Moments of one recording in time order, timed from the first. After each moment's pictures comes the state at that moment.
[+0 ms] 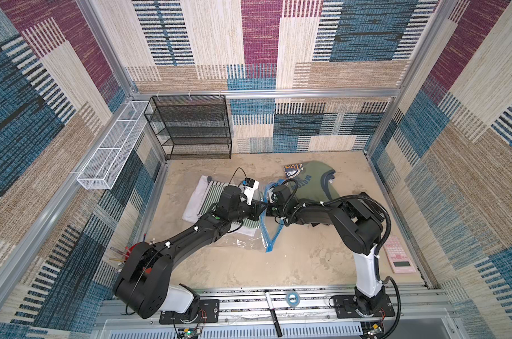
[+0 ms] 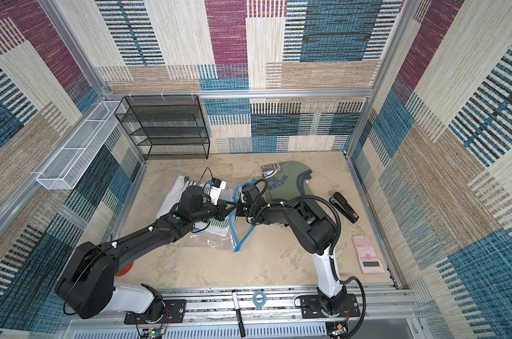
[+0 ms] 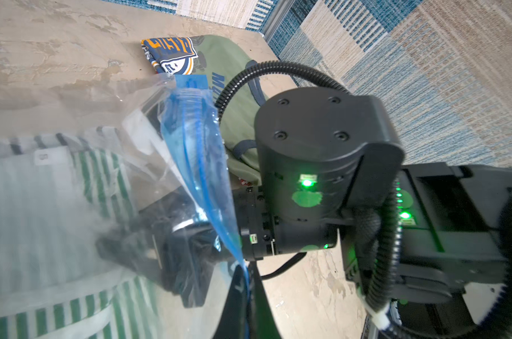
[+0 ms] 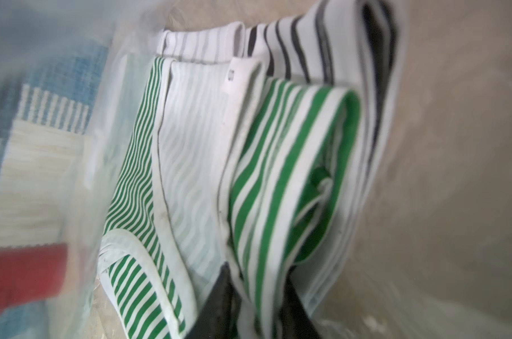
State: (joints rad) left arm -0.54 1.43 0.82 0.14 0.43 -0.40; right arm 0.66 2.06 1.16 0.21 -0.26 0.64
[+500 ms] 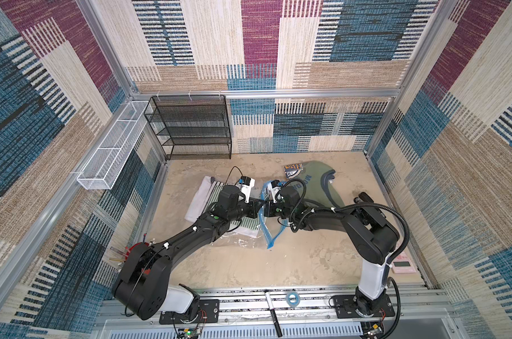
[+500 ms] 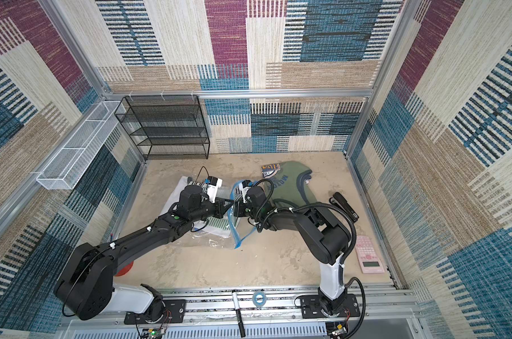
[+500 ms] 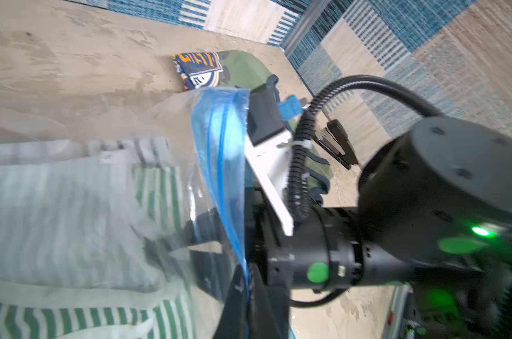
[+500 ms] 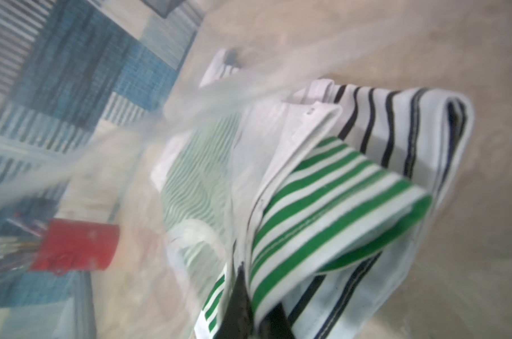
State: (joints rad) left arm -0.52 1.41 0.82 0.13 0.34 -0.43; right arm 0.66 1.89 1.00 0.40 -0.30 0.61
